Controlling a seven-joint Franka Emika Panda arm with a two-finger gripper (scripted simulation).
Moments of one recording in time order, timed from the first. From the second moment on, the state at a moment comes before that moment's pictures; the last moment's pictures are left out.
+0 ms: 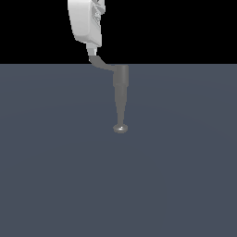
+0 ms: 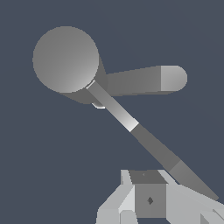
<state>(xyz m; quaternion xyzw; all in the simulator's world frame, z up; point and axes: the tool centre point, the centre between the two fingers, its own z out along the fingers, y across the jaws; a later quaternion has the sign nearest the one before) 0.012 0.080 0.302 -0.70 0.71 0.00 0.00</state>
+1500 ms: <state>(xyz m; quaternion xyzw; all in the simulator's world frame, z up) -0.032 -0.017 0.302 -0.71 0.70 0.00 0.00</state>
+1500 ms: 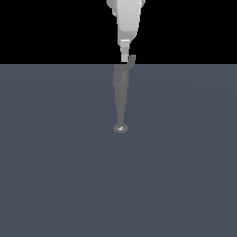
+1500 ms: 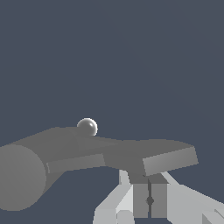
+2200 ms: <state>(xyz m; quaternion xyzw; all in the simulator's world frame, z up) -0.014 -0.047 0.302 -0.71 0.70 0.00 0.00</state>
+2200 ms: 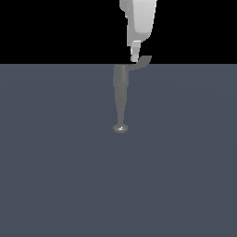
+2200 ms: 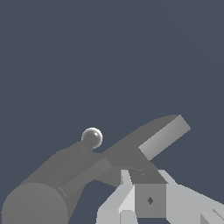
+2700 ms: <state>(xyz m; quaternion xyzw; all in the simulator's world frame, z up) 0.009 -0.067 0.302 -0.71 0.70 0.00 0.00</state>
